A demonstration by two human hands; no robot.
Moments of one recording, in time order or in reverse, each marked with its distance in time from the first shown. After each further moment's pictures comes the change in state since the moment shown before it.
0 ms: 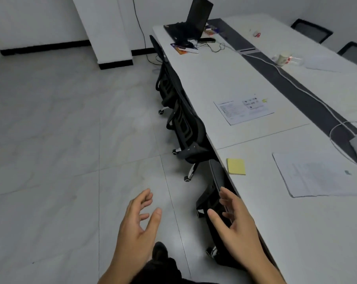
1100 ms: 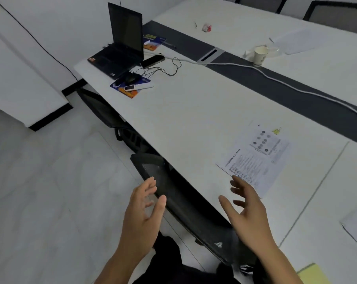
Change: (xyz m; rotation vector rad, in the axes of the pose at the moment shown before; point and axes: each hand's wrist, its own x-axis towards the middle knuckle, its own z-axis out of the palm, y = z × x) left_hand 0.607 0.128 0.087 0.198 -0.418 0.166; right_hand 0.513 -0.073 0.050 0.119 0.457 0.257
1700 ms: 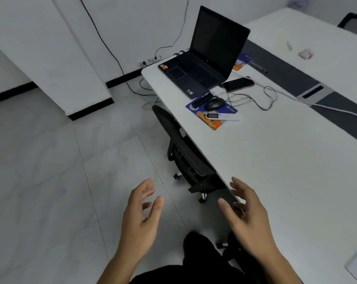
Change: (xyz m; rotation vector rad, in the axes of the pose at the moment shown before) left_hand 0.289 -0.131 -0.293 -0.113 0.204 -0.075; right_hand 0.187 -0.199 0.365 -0.047 -0.213 -0.129
